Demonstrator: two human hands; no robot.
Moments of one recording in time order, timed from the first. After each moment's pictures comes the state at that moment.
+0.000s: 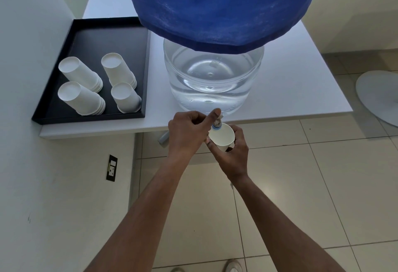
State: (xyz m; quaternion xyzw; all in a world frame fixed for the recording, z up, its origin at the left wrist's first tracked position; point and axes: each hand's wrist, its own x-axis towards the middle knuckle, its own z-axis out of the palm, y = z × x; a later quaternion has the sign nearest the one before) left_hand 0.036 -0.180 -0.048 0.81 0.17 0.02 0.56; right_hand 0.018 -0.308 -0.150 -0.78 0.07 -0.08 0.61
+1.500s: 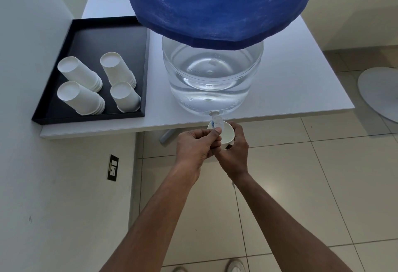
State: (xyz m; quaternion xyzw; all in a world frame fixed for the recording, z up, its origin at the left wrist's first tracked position) left_hand 0.009 -0.199 -0.066 0.58 0.30 -0.11 0.75; right_hand 0.021 -0.309 -0.158 -0.77 0.04 -0.08 0.63
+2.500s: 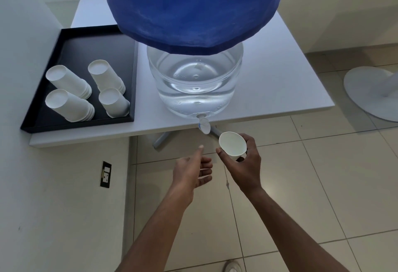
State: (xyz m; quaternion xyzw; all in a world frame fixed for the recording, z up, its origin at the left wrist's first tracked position) left_hand -0.024 -0.217 -0.106 0.59 0.39 -0.19 0.69; right_hand -0.015 -0.369 -0.143 -0.79 0.10 -0.10 0.59
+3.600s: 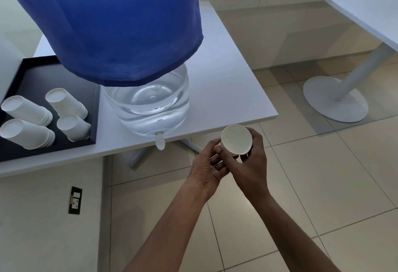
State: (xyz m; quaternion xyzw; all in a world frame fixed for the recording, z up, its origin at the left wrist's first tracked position) left_hand -0.001 -0.354 -0.053 0.34 0.27 -0.26 0.86; right_hand -0.028 -0.467 -0.047 -0.74 0.08 -0.15 0.65
